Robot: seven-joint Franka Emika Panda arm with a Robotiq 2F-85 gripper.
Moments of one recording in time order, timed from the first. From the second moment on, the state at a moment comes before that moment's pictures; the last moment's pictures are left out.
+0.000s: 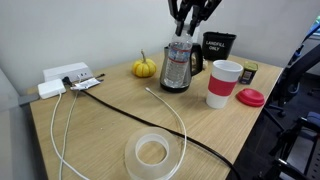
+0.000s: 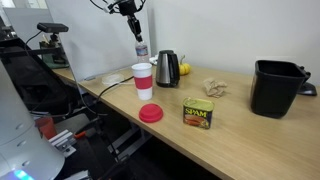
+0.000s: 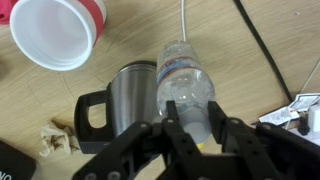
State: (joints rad) arm 0.23 -0.10 0.22 -2.25 -0.17 2.39 0.85
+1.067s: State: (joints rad) arm 0.22 0.06 0.24 -1.94 -0.39 2.47 1.12
